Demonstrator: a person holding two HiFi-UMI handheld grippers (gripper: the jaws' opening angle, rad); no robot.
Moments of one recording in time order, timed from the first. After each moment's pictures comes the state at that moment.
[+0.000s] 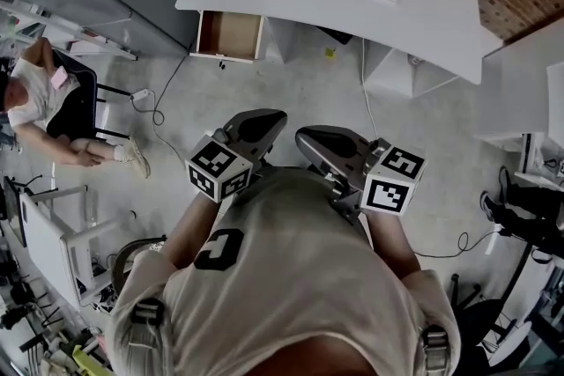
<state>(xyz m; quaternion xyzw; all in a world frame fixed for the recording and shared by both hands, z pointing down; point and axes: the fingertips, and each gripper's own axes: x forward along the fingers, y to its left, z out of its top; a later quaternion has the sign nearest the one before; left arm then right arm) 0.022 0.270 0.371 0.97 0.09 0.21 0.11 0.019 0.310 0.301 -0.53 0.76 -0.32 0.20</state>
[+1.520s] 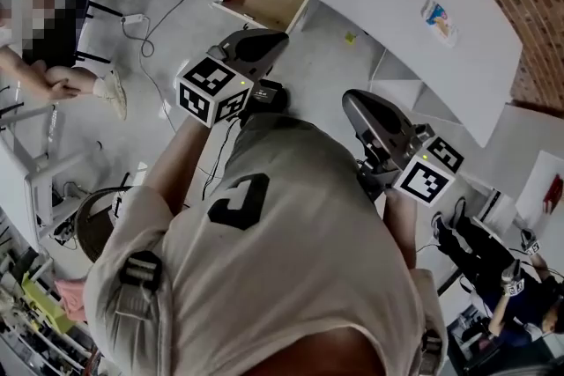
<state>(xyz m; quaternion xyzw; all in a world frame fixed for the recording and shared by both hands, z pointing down) 0.052 0.021 0.380 0.98 -0.02 0.17 0.13 0.083 0.140 0.308 -0.54 0.75 -0.37 0.11</state>
